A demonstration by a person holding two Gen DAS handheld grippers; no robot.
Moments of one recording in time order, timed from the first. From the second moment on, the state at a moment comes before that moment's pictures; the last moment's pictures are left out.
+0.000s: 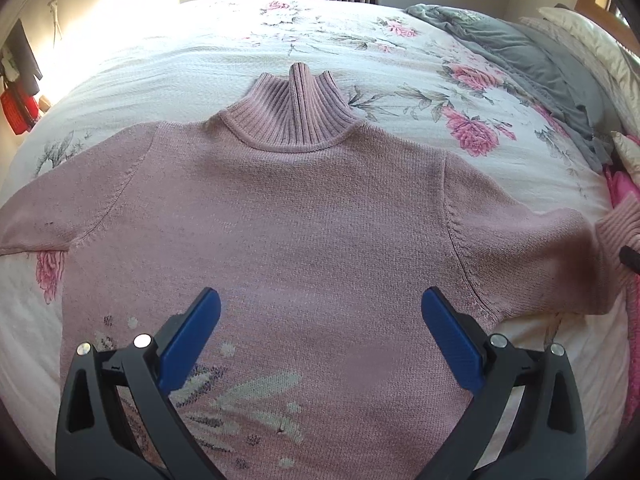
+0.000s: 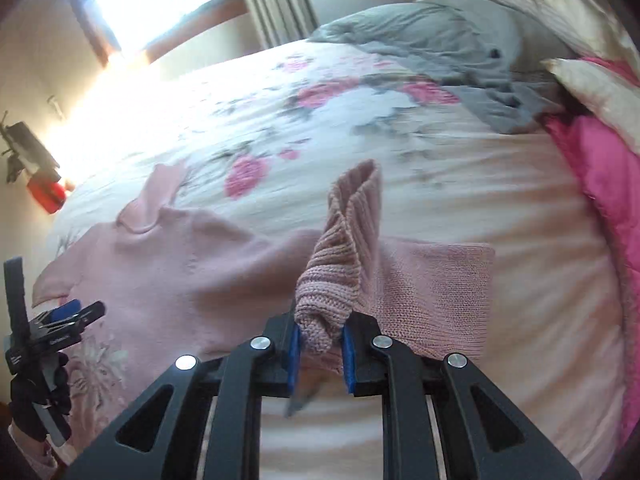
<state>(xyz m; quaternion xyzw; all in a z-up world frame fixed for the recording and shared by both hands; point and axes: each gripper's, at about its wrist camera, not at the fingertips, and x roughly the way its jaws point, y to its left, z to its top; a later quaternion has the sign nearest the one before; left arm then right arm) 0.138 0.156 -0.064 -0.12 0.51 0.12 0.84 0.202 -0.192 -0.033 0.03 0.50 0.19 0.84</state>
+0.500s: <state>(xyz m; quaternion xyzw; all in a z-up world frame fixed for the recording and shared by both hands) 0.140 0.179 -0.080 -0.18 0.52 0.07 0.83 0.175 -0.036 -0.118 0.02 0.56 0.31 0.77</state>
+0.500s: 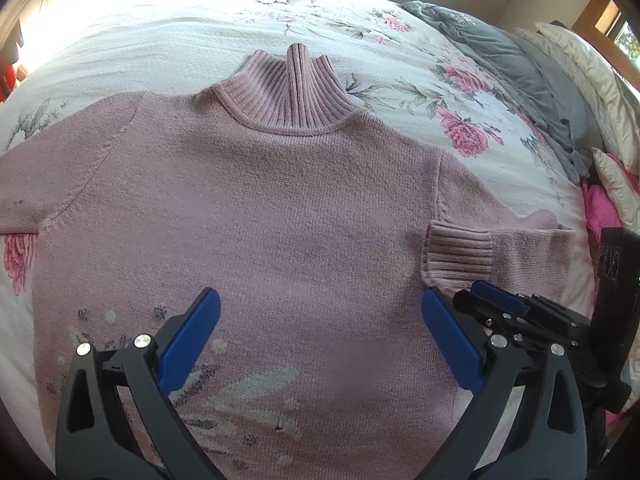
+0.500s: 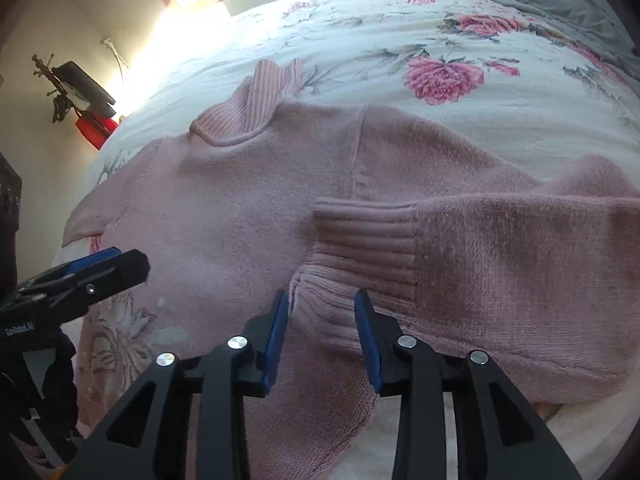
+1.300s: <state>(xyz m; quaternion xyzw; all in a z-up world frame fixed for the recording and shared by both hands) 0.192 0.094 -0.126 -0.27 0.54 -0.01 0.80 0.119 -0.208 -0.089 0.11 0.54 0.18 0.81</state>
